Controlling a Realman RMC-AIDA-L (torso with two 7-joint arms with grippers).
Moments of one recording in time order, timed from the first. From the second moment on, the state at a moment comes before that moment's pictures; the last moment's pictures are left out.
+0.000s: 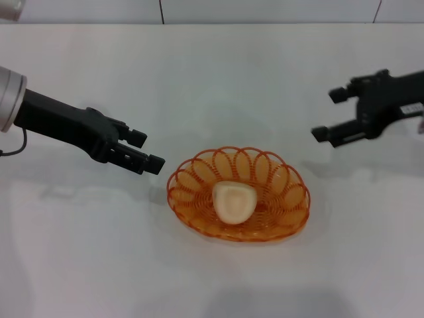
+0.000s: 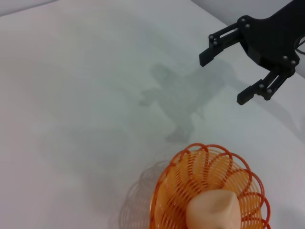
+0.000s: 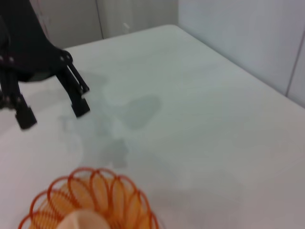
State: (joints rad) left arm -0.68 -1.96 0.89 0.91 2.23 1.78 -2.01; right arm 0.50 2.01 -1.18 -1.31 -2.11 -1.45 1.98
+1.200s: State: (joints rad) left arm -0.58 -1.95 0.87 0.93 2.11 1.80 -1.95; right arm 0.37 2.01 -1.09 -1.31 -1.99 -1.62 1.81
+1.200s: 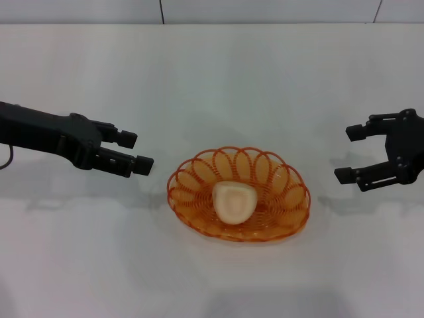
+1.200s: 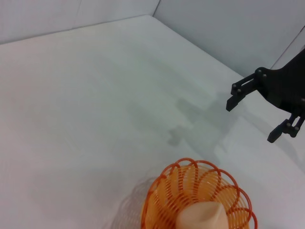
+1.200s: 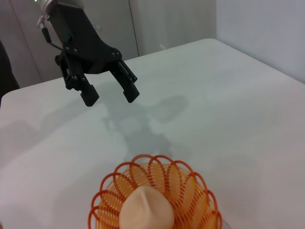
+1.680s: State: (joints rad) left arm -0.58 -1.95 0.87 0.93 2.11 1.79 -1.95; right arm 0.38 2.01 -1.09 -1.31 -1.98 -1.61 1.82
